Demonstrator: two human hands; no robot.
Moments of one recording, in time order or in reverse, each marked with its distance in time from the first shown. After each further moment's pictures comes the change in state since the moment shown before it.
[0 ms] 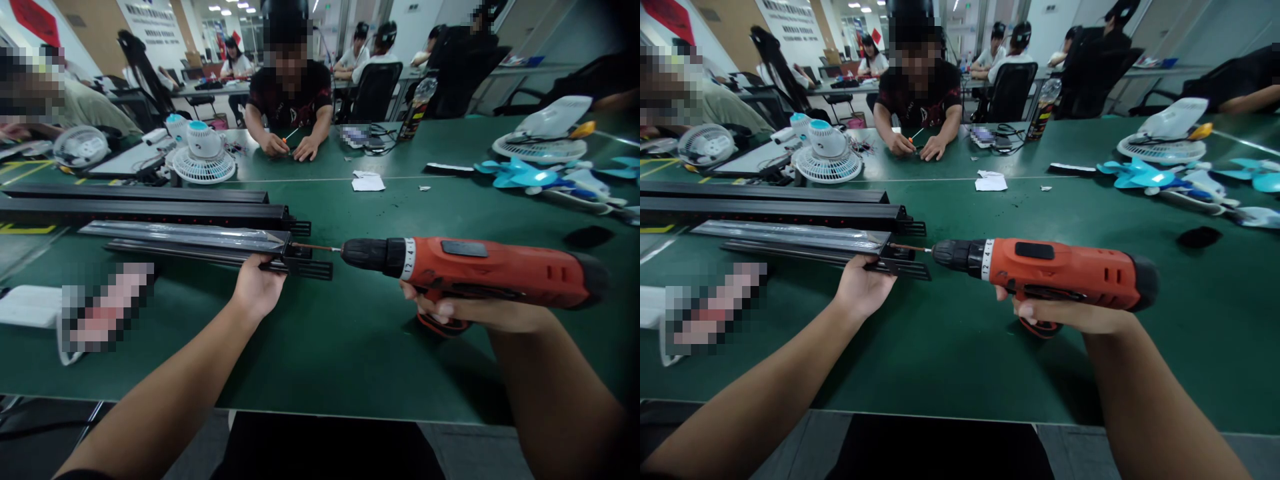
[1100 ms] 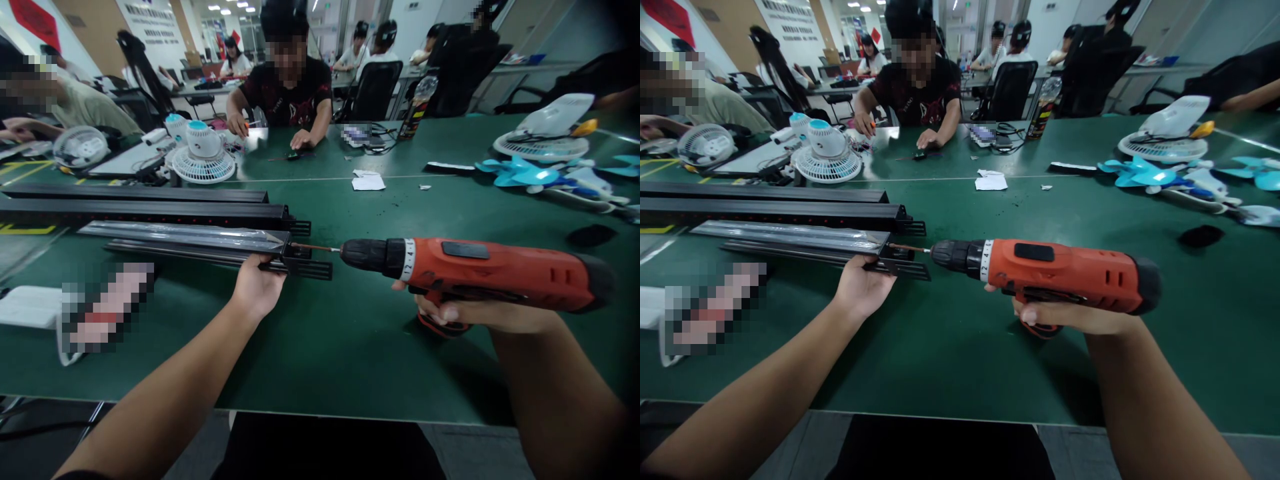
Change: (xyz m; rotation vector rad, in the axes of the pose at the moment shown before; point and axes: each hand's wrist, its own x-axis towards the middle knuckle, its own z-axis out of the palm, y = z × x) left_hand -0.001 0.000 0.000 0.017 0.001 0.011; right_hand -0.004 0.001 -0.005 0.062 -0.046 0.037
